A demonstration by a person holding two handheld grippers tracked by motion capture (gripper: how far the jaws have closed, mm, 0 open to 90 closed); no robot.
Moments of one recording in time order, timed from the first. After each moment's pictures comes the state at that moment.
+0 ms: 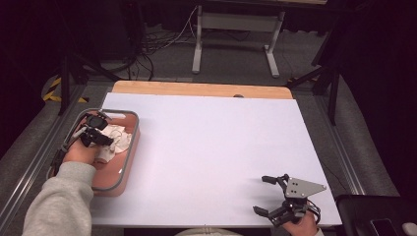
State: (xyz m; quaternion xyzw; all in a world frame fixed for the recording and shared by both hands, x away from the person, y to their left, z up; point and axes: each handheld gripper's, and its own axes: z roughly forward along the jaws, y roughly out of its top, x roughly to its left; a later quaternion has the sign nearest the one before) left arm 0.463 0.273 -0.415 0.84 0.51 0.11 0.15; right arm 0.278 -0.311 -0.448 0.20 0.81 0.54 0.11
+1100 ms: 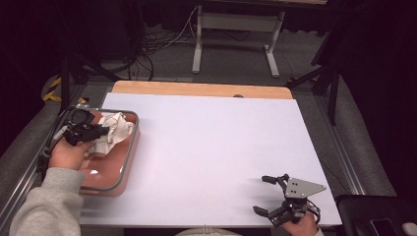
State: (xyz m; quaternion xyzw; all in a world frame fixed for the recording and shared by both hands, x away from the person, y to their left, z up) left arm 0.422 0.278 -0.354 0.81 0.49 0.18 0.28; right arm 0.278 -0.310 -0.448 0.20 0.81 0.53 0.12
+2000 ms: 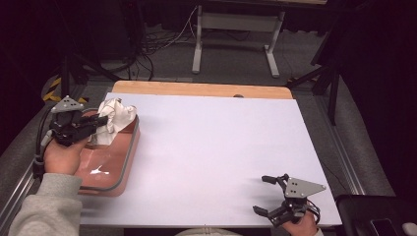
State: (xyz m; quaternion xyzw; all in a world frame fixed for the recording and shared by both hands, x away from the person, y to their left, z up) left arm 0.394 0.282 -0.327 0.76 0.45 0.22 0.42; right arm 0.279 -0.310 -0.448 0.20 0.81 0.53 0.12
